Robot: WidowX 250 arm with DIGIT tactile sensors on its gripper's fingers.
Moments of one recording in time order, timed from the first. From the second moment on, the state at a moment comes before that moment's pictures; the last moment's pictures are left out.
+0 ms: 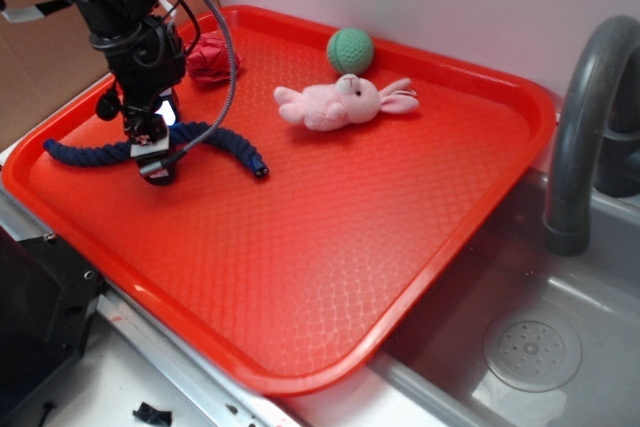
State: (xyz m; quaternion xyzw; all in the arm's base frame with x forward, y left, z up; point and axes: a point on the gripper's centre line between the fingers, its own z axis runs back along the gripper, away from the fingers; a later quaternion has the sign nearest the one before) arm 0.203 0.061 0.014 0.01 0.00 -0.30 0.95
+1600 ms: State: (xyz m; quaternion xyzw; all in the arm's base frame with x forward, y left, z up) arm 0.170 -0.025 0.170 -0.03 0.00 -0.10 0.99
